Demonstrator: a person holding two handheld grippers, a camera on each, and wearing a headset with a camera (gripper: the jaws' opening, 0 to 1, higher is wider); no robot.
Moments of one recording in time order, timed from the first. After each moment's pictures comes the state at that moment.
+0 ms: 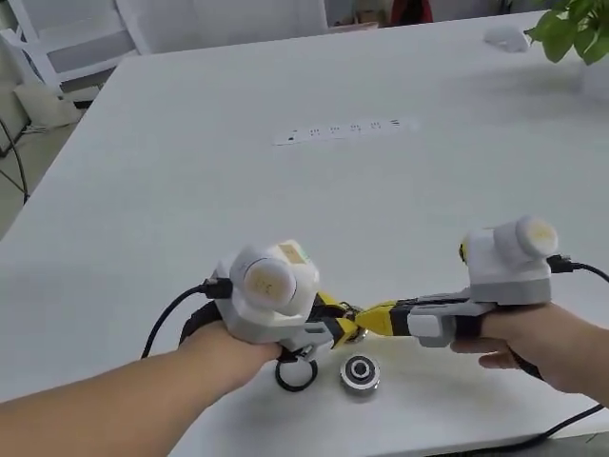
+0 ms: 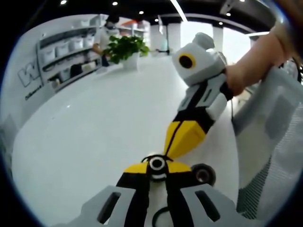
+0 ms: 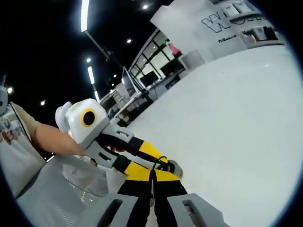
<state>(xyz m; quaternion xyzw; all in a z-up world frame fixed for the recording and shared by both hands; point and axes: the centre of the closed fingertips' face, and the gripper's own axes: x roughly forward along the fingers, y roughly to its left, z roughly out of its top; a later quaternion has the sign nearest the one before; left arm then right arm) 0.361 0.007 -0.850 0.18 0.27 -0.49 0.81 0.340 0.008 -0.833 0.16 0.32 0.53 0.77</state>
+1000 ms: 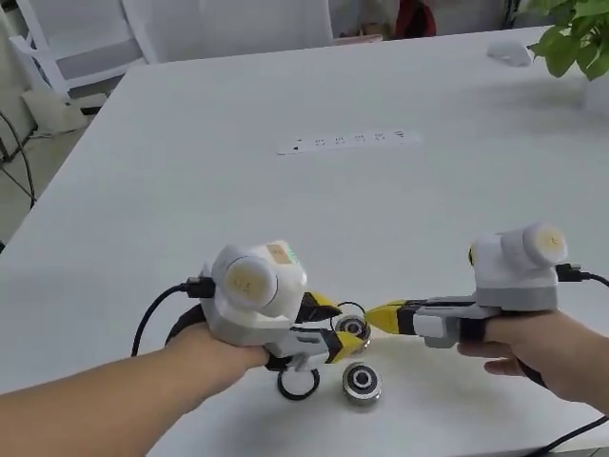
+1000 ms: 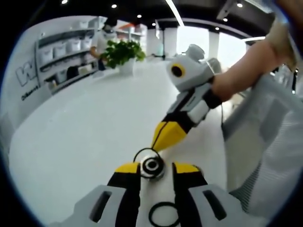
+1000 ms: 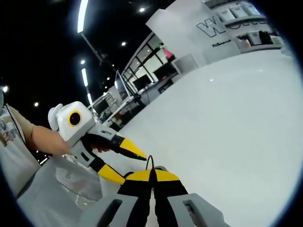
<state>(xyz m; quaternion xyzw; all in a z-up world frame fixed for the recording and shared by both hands) 0.348 0.015 -0.824 0.16 0.26 -0.51 0.80 0.360 0.001 -0.830 0.16 0.31 0.51 0.79</state>
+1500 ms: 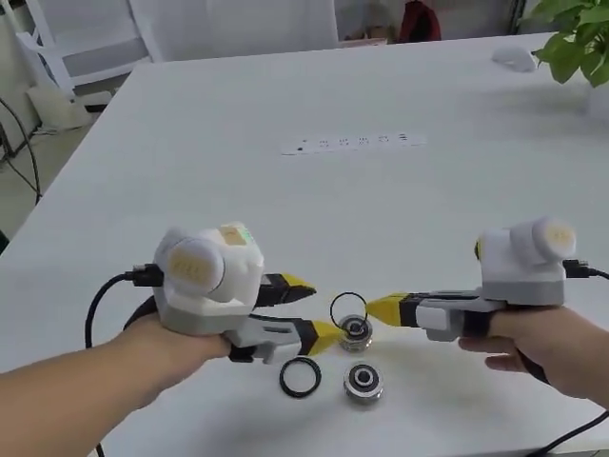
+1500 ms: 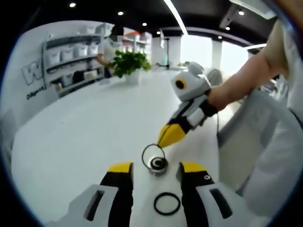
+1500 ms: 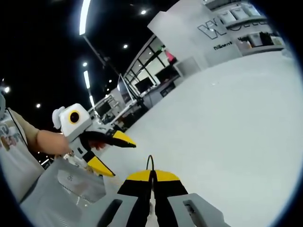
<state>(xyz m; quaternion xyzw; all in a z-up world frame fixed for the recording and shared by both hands) 0.345 0.045 -0.791 0.13 0.23 -0.50 0.82 0.354 0.009 -0.809 0.17 0.30 0.51 0.79</state>
